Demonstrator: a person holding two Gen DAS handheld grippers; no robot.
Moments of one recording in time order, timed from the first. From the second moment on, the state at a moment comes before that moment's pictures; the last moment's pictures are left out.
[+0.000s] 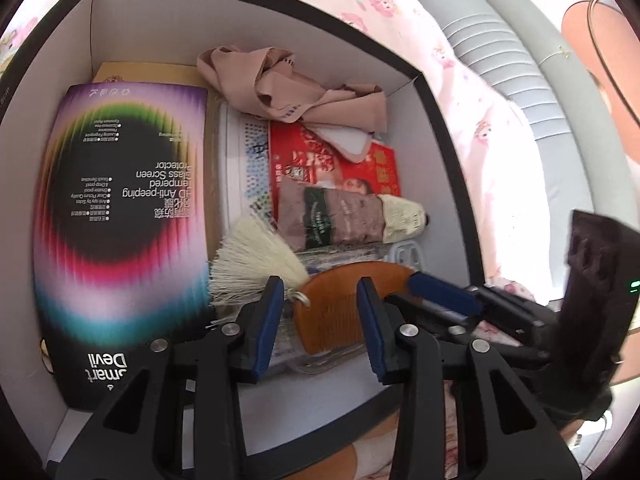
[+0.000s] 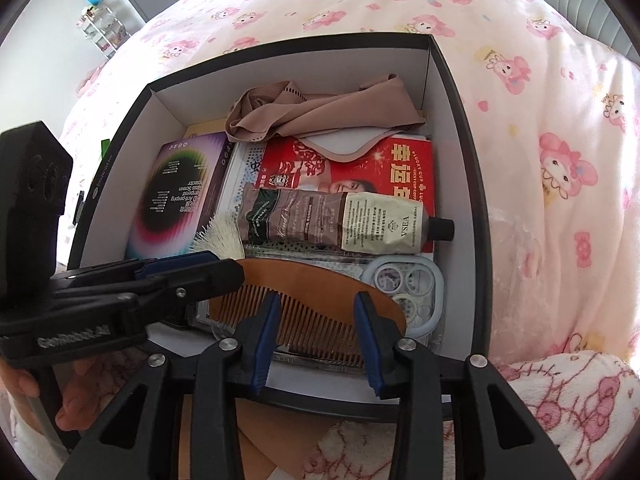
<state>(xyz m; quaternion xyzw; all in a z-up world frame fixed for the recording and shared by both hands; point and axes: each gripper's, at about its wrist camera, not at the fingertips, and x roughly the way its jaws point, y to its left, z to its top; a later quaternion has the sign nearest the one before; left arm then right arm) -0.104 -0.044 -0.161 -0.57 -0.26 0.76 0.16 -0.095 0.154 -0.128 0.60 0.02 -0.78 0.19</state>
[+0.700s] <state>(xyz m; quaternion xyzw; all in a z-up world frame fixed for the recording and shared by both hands) -0.004 -0.242 -0.067 -0.42 -0.31 0.85 -0.04 -0.106 -0.026 -0.050 0.54 0.04 -0.75 0.38</state>
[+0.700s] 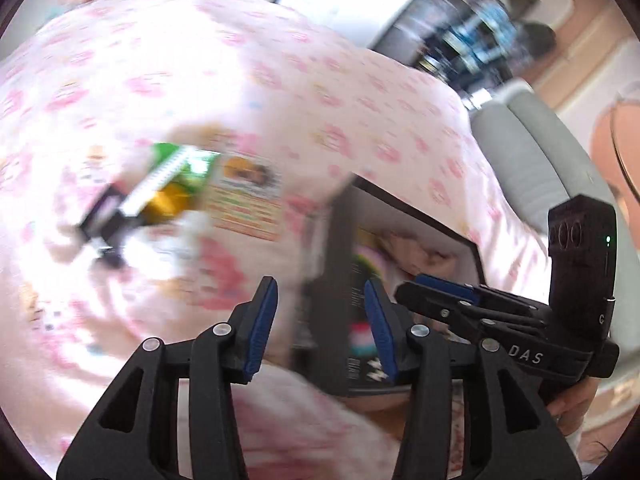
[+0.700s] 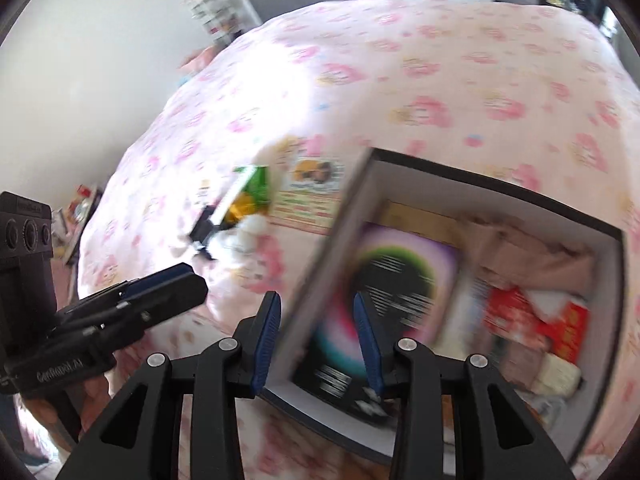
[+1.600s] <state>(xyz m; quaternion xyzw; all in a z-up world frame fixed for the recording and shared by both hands) -0.001 -0.403 -0.244 -0.45 -0.52 0.72 -0.05 -0.156 -0.209 -0.185 0.68 0.04 -0.62 0.37</state>
